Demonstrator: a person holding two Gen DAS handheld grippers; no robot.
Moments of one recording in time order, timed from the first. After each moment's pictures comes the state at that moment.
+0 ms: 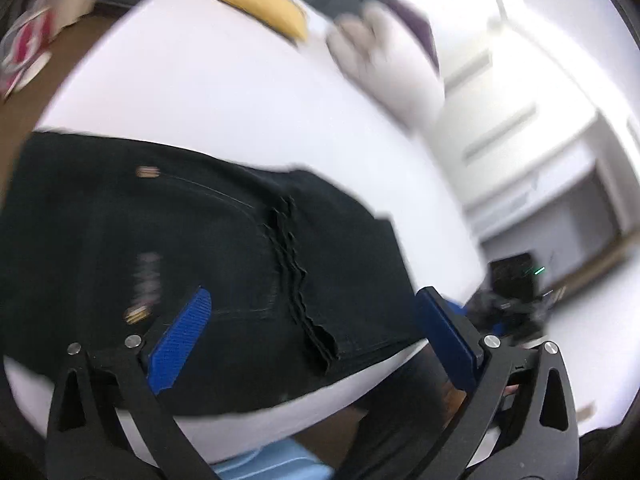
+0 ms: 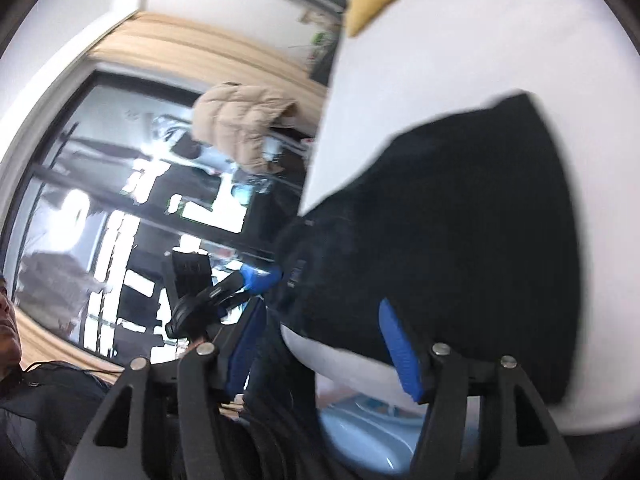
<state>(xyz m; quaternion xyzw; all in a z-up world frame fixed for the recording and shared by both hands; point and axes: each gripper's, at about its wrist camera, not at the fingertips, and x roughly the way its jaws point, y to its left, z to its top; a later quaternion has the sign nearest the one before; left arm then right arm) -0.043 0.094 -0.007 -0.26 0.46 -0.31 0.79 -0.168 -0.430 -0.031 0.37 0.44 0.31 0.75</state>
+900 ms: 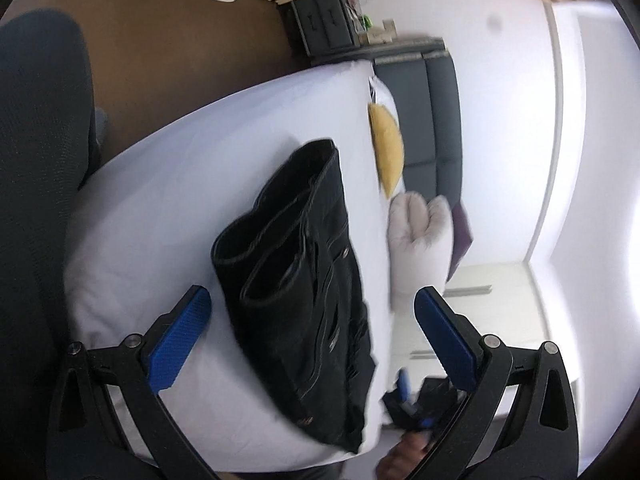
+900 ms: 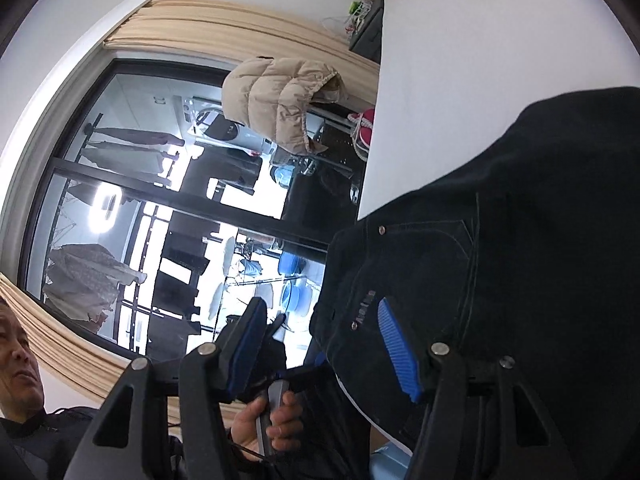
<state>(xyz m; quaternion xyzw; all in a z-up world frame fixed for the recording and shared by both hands) -0.090 0.277 -0.146 -0.61 0.35 -0.13 0.70 -0.082 -0.323 -0.057 0.40 0.45 0.38 0.70</state>
